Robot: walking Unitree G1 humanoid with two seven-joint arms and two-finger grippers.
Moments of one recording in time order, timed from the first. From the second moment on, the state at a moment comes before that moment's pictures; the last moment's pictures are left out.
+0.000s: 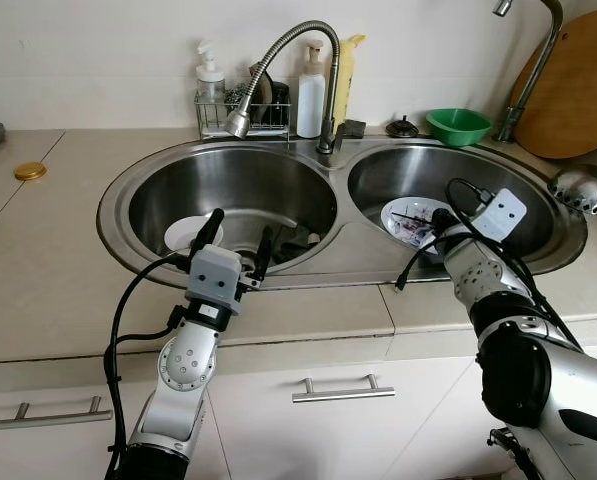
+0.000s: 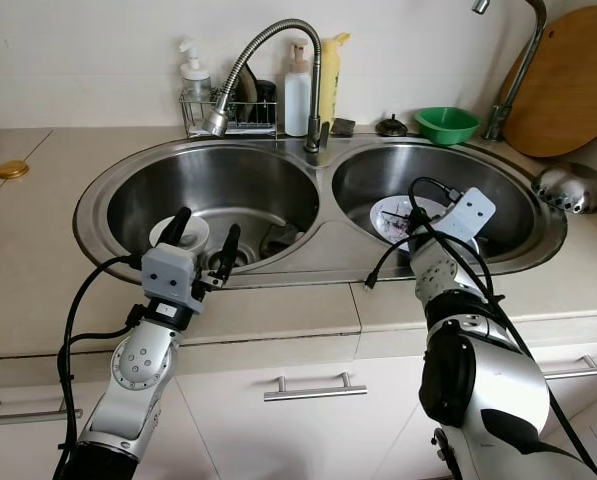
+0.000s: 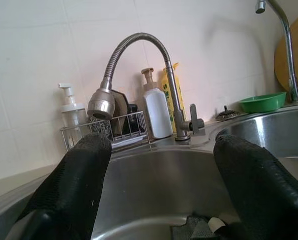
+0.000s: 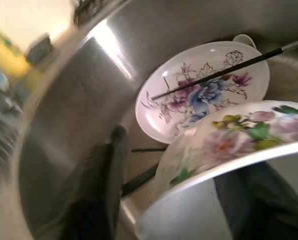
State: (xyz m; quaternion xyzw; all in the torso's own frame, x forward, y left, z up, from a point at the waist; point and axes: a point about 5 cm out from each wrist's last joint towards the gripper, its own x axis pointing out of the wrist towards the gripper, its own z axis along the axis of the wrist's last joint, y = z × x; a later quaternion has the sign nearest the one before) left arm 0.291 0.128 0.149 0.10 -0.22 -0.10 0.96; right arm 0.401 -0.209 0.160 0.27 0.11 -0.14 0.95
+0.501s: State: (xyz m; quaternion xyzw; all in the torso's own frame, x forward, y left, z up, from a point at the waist) left arm 0.291 0.128 0.147 0.11 -0.21 -0.10 0.97; right arm 0.398 -0.204 0.152 0.15 0.17 -0.12 0.97
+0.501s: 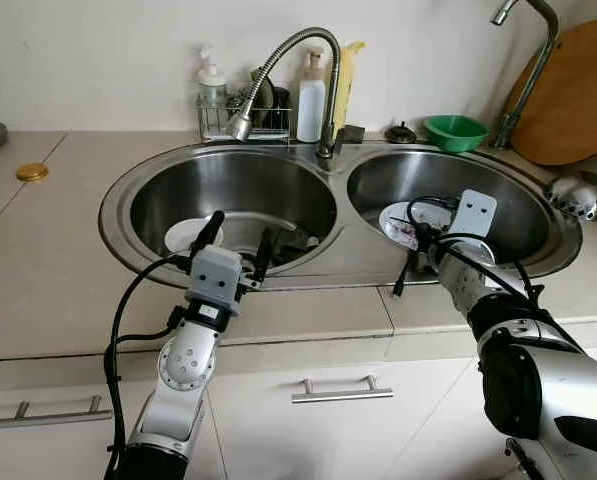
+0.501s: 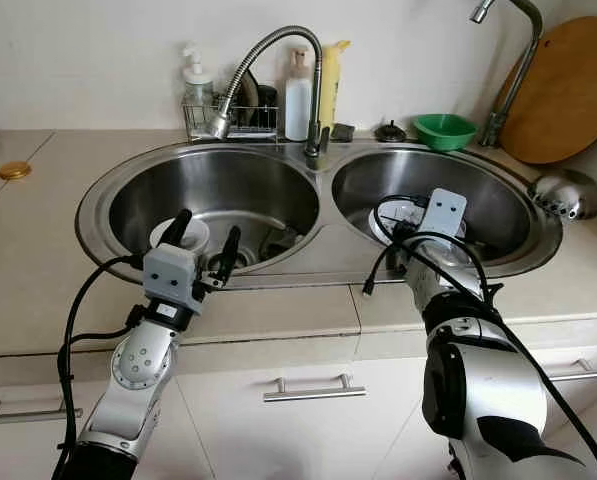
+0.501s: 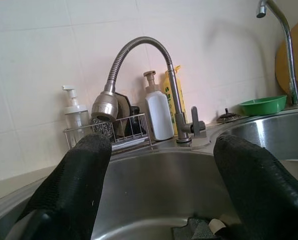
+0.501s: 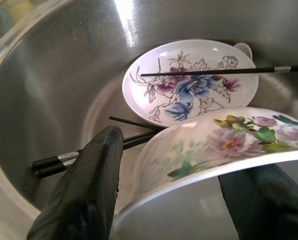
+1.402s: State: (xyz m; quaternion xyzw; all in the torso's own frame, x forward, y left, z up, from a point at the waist) left arm 0.291 0.130 0.137 0.11 -0.19 -0.10 0.97; right arm 0.390 -0.194 0.140 0.13 0.22 -0.02 0.97
